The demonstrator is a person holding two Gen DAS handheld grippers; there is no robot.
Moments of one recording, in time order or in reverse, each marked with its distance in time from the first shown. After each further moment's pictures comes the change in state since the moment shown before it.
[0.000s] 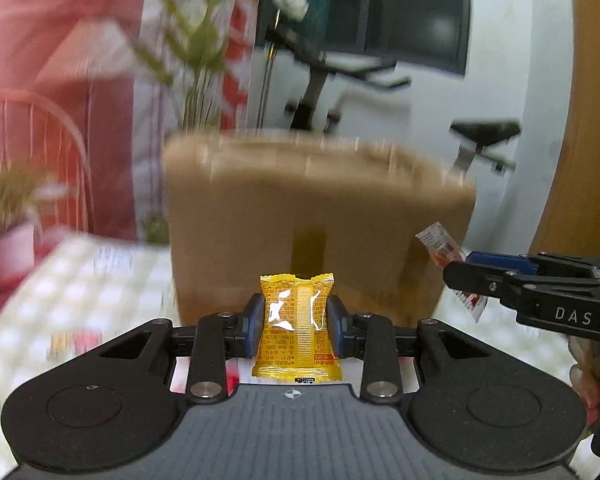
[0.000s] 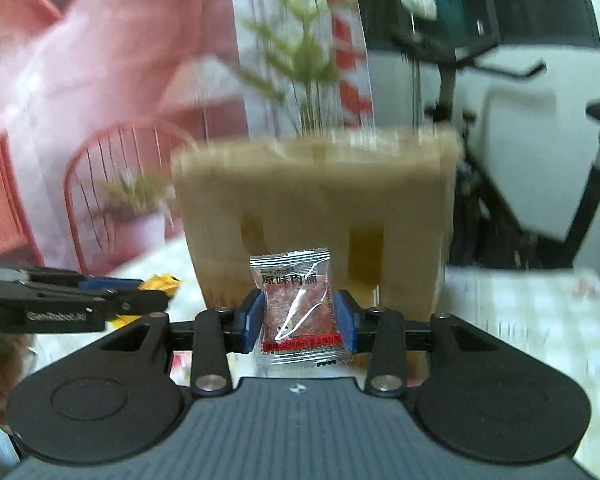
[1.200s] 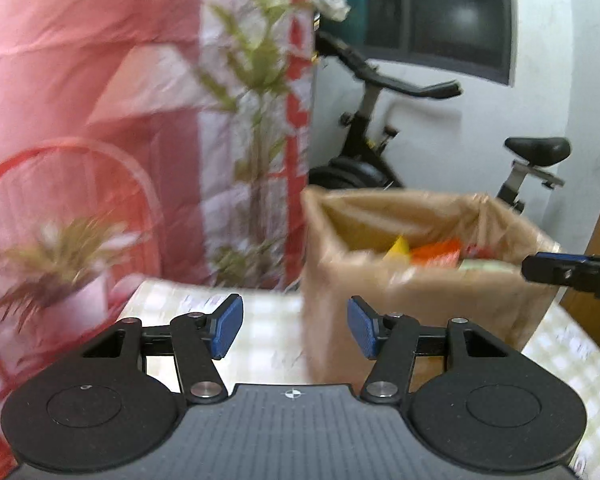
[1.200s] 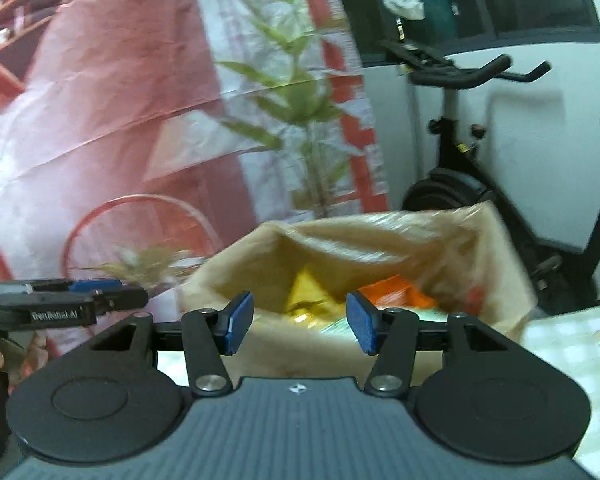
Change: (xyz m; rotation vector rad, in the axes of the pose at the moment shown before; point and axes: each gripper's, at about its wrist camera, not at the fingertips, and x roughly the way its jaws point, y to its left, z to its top) left arm -0.005 0.104 0.078 0.012 0.083 0.108; right arm 0.051 0.022 0.096 0.163 0.035 0.035
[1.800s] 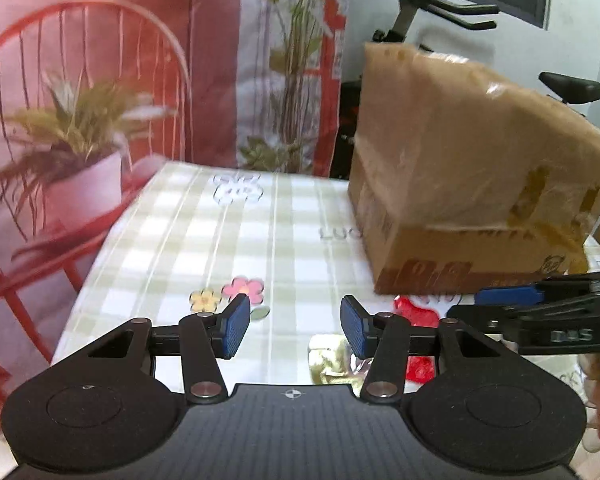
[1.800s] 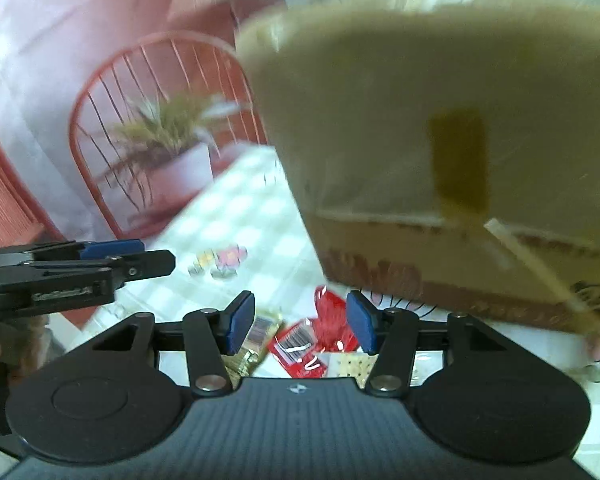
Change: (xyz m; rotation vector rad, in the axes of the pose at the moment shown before) left arm 0.052 0.052 -0.100 -0.052 0.187 0.021; right arm 0.122 0.052 -0.119 0.020 0.385 0.032
